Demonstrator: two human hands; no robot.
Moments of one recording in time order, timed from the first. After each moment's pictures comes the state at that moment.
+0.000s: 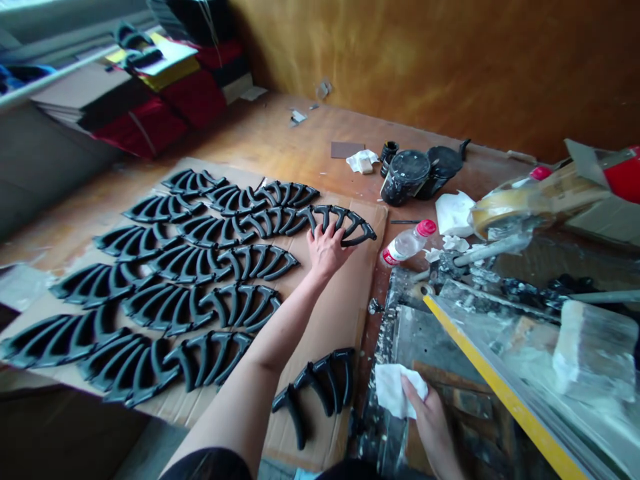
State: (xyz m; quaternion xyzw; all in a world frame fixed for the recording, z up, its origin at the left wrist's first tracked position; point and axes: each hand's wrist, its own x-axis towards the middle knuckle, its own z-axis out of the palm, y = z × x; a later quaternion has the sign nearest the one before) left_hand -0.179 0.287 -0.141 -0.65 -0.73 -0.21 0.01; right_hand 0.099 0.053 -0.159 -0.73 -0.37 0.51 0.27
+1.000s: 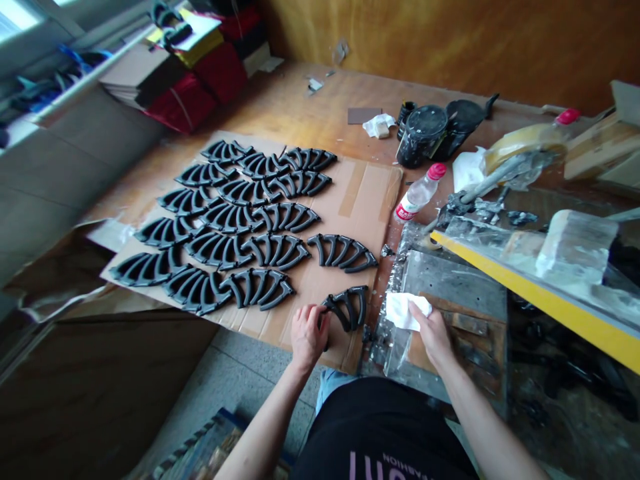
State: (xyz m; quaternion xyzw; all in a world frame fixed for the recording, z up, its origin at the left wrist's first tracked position) left_hand -0.164 -0.050 -0.173 -0.59 -0.77 -0.24 -0.06; right_hand 0.101 0.054 -0.170 -0.66 -0.39 0.55 0.34
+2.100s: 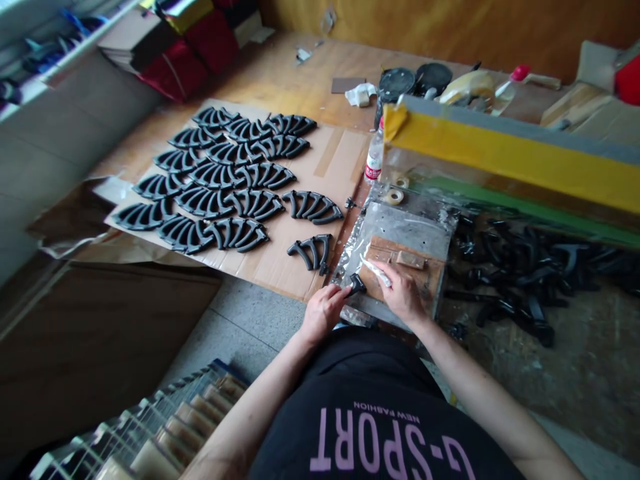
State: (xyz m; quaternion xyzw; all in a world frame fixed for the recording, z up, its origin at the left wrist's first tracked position) left_hand -0.009 -0.101 -0.155 -0.71 -0.65 -0.24 -0.13; right_hand 0.179 0.011 -0.112 -0.42 -0.81 0.32 0.26
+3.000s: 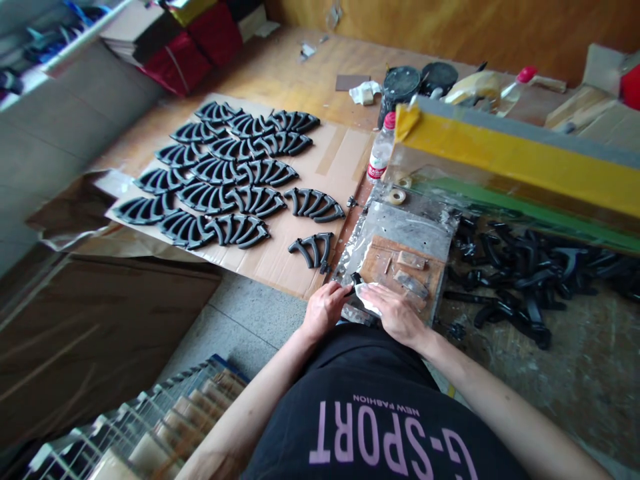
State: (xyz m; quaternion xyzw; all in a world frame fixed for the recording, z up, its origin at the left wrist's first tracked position) left_hand -0.004 -0.098 -0.144 -0.70 -0.67 -0.22 -0.16; right_hand 0.198 -0.019 -0.126 -0.28 -0.87 0.36 0.17
